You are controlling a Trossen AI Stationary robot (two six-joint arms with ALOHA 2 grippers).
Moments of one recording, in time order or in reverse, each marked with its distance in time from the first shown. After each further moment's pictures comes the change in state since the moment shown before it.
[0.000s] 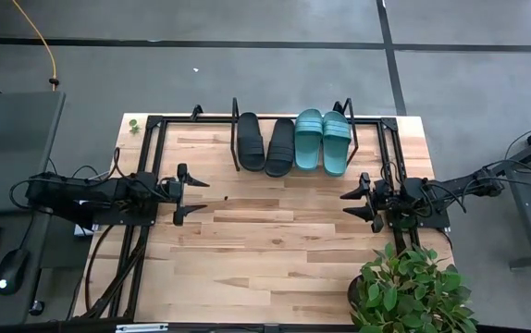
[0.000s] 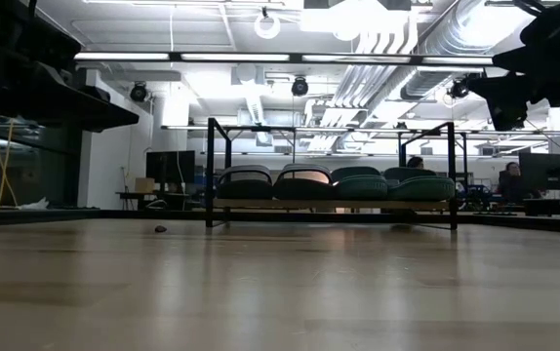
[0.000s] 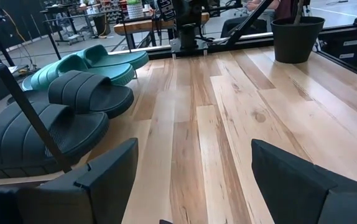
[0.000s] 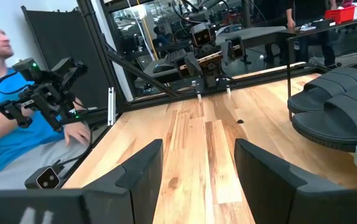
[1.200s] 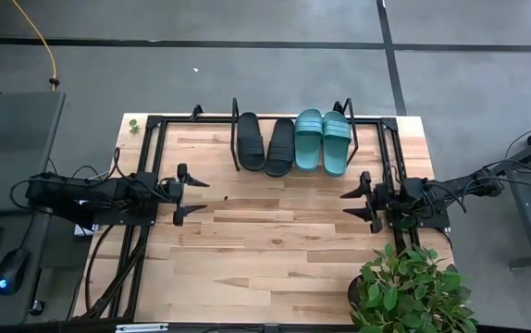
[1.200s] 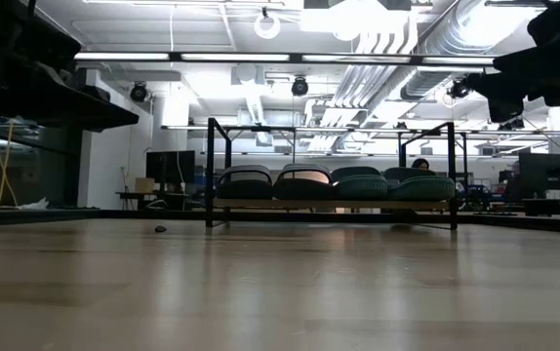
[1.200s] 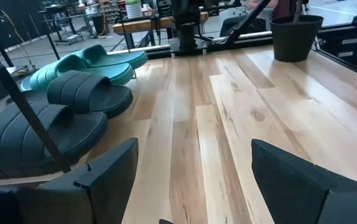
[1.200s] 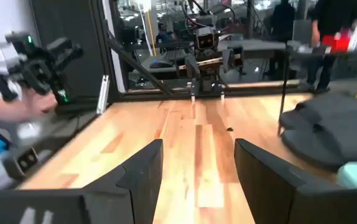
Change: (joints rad) left arm 0.000 0.000 0.000 -0.002 0.004 0.005; right arm 0.000 0.000 -0.001 0.003 0.000 -0.171
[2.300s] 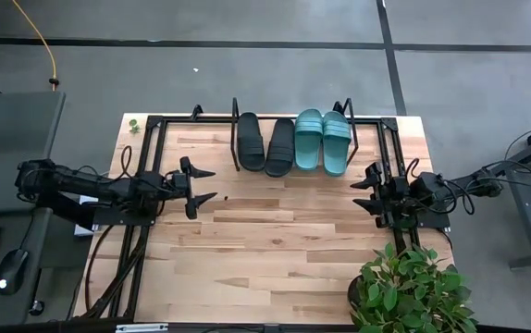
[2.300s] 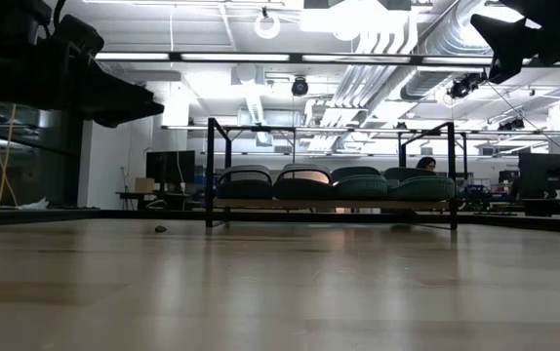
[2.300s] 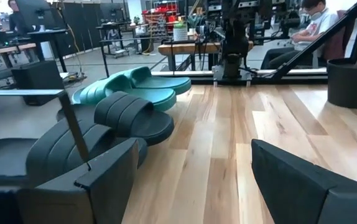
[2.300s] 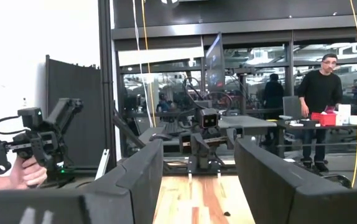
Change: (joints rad) left arm 0.001 0.413 -0.002 0.541 -0.181 -0.069; right arm 0.000 -0.013 0.000 0.315 0.008 -0.083
